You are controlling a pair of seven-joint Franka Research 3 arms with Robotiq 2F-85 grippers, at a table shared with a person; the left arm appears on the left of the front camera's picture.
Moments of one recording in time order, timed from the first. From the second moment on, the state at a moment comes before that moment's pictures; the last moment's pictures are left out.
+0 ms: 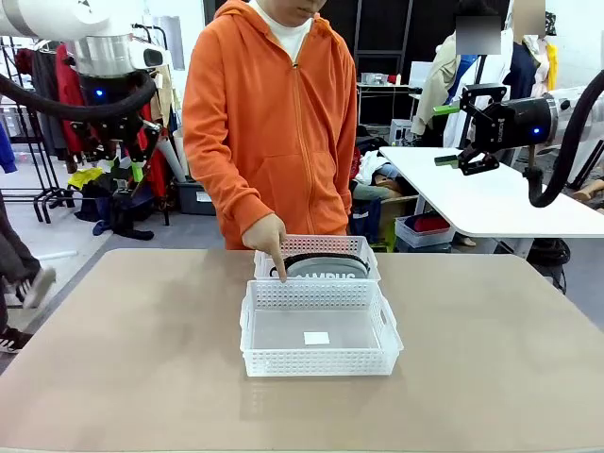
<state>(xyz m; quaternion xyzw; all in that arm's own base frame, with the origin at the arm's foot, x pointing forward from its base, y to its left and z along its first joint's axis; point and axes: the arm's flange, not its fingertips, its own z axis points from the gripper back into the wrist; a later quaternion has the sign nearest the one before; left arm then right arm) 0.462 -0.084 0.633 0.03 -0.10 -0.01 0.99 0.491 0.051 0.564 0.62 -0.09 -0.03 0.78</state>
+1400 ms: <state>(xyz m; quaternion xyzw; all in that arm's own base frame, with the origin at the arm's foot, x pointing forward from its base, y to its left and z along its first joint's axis) 0.462 -0.084 0.633 0.03 -0.10 -0.01 0.99 0.491 0.051 0.564 0.62 -0.09 -0.03 0.78</state>
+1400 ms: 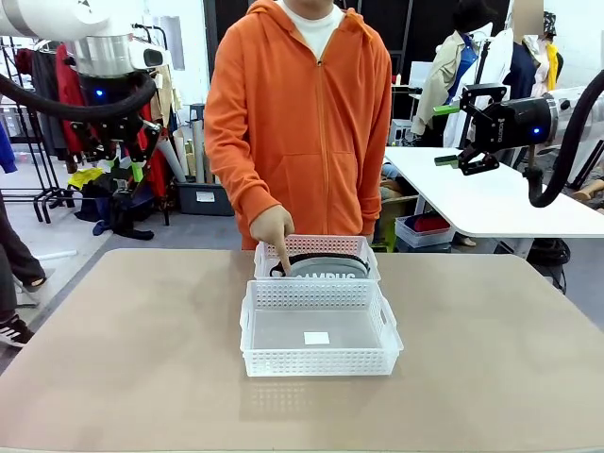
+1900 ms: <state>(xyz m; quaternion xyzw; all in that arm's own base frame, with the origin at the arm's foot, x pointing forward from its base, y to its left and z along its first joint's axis) 0.456 -0.127 0.636 0.03 -0.10 -0.14 0.99 0.491 0.051 0.564 0.62 -0.09 -0.03 0.78</state>
